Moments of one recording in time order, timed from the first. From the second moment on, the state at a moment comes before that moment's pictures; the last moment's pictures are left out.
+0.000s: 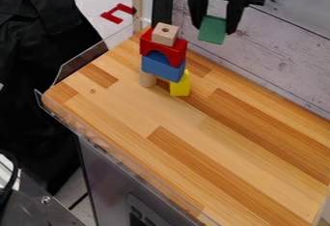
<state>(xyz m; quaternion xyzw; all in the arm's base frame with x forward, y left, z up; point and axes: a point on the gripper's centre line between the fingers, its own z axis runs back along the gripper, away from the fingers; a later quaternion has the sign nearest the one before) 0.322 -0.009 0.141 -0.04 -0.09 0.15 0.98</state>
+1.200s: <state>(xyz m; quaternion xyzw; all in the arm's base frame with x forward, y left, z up) 0.313 0.044 0.136 -0.06 -0.09 0.17 0.98</state>
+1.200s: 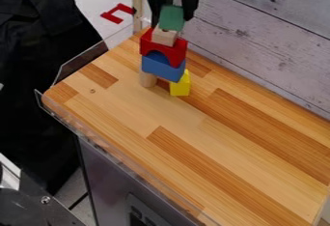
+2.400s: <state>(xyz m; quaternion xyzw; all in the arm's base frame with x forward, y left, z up) 0.328 0.062 0.116 -0.03 -0.06 0.17 0.98</state>
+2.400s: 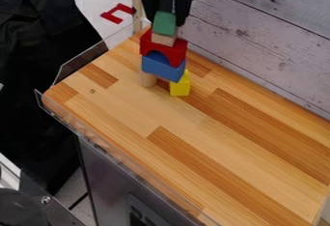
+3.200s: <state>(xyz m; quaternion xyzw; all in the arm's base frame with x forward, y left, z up) 0.337 0.063 0.107 -0.04 -0.05 0.20 0.98</state>
